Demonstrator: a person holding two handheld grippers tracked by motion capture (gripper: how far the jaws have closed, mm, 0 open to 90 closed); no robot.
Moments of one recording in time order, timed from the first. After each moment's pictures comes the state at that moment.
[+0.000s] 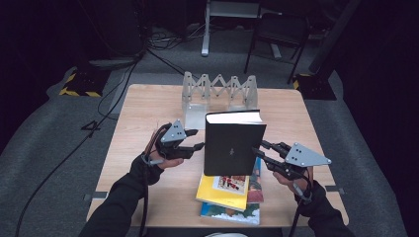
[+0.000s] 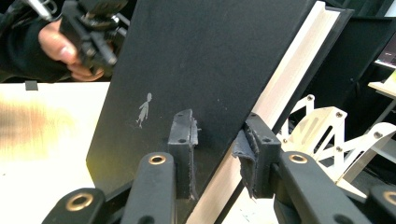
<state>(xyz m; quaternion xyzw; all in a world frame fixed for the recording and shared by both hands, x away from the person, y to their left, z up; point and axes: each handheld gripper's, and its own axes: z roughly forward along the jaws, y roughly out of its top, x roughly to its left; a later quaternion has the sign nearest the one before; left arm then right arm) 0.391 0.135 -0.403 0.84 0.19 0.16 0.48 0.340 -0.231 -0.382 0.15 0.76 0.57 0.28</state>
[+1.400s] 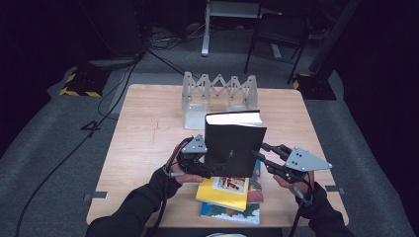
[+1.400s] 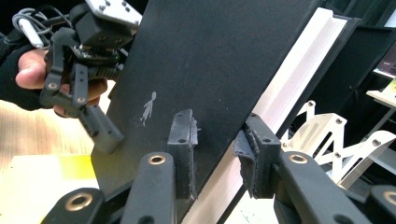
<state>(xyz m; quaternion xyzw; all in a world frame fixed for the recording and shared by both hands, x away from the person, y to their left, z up) 0.376 0.077 -0.421 0.83 0.18 0.07 0.52 0.332 -0.231 -0.382 0.13 0.76 0.57 0.30</state>
